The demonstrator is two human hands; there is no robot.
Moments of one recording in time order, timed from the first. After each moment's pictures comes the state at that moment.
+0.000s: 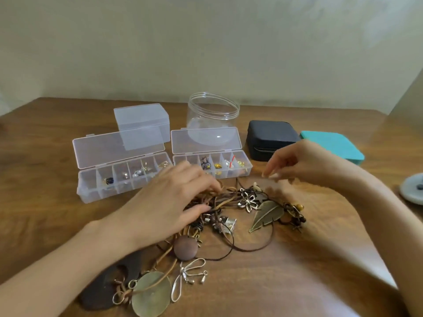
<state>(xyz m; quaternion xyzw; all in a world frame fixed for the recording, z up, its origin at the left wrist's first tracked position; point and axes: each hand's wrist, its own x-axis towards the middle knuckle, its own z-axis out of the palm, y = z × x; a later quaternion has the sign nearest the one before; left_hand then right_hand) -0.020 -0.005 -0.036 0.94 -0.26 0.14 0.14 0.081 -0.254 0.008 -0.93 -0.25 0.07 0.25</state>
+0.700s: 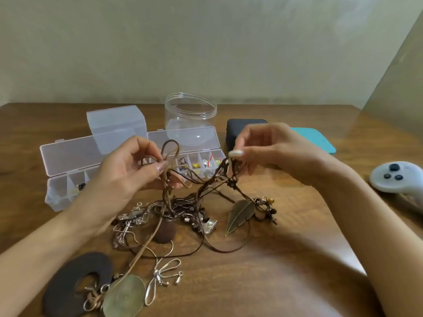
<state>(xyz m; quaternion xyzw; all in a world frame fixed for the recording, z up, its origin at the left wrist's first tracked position) -0.019 -0.008 -0.015 0.72 -0.11 0.11 0.68 0.064 -0.249 0.021 -0.77 -0.32 0.14 0.54</state>
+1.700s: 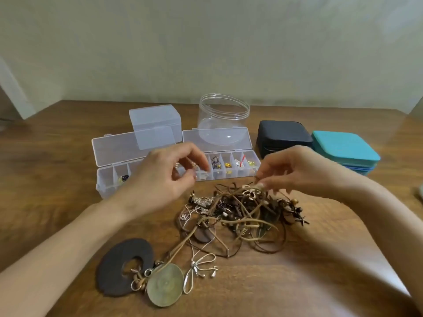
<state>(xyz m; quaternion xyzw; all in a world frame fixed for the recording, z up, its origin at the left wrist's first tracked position) -0.024 0.005 -0.011 0.91 -0.13 0.17 0.35 0.061 -0.234 0.005 -0.89 -0.33 0.12 0.30</state>
